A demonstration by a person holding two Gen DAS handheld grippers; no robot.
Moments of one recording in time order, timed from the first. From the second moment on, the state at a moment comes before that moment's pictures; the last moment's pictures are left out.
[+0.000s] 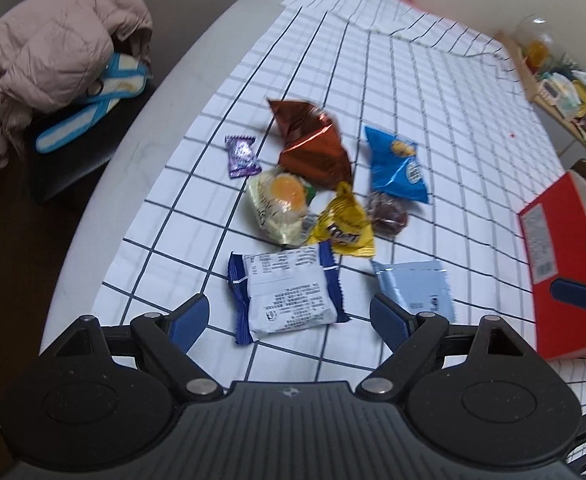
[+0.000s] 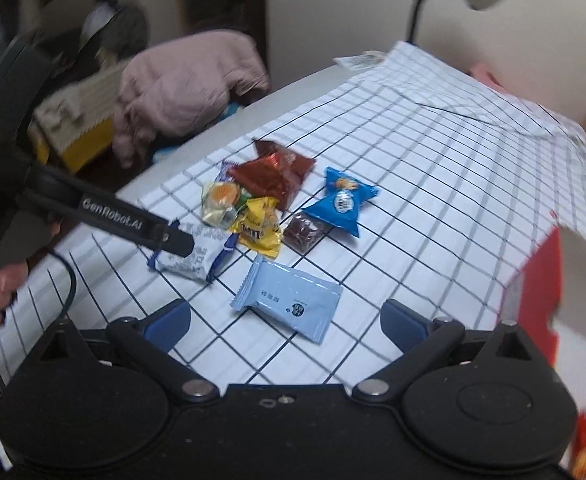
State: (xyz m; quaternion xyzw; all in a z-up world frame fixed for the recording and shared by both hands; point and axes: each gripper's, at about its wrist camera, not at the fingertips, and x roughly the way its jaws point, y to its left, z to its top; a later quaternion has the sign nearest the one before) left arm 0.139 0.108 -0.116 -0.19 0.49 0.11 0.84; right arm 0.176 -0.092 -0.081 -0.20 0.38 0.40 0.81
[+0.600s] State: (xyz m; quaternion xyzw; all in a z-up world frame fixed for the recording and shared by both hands) left arm 0.174 0.109 -0.150 -0.23 0.53 0.12 0.81; right arm 0.214 -0.034 -0.144 -0.41 0.35 0.52 0.66
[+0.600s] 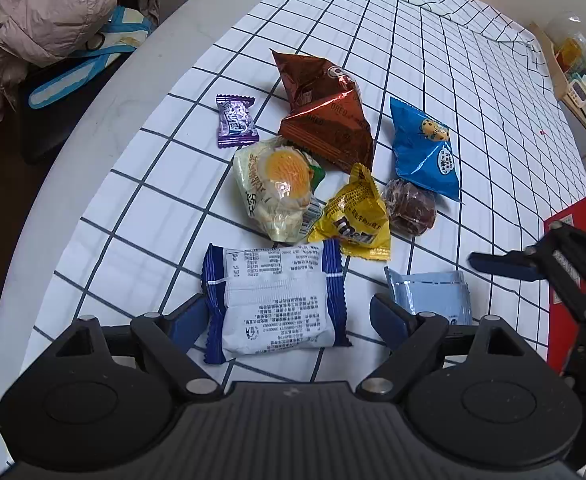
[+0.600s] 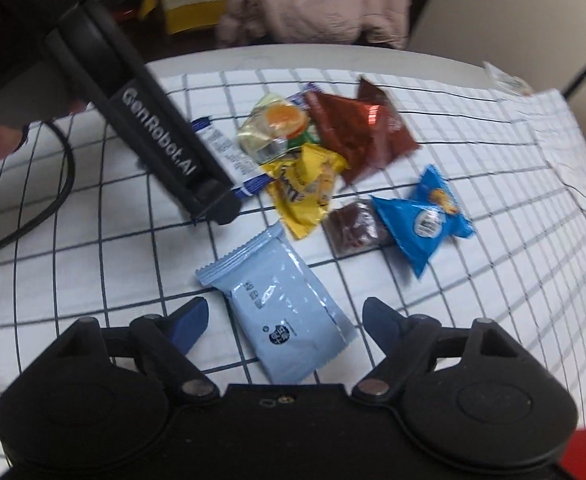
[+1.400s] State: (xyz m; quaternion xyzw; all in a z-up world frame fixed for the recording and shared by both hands) left arm 0.171 0.104 -0.150 -0.22 0.53 0.17 0.80; right arm 0.208 -0.049 -0.138 -0.31 0.42 0.48 0.70
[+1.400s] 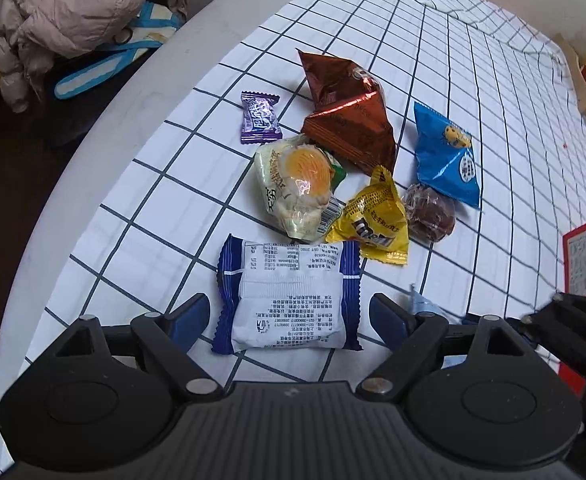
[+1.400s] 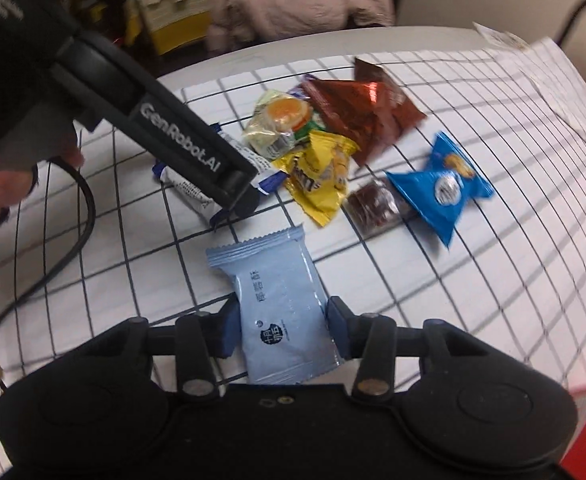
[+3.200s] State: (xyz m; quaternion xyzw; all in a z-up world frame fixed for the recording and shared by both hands) left arm 0.145 0.019 -0.087 -0.18 0.52 0.07 0.83; right arm 0.118 -0.241 -0.029 -0.01 0.40 0.24 0.88
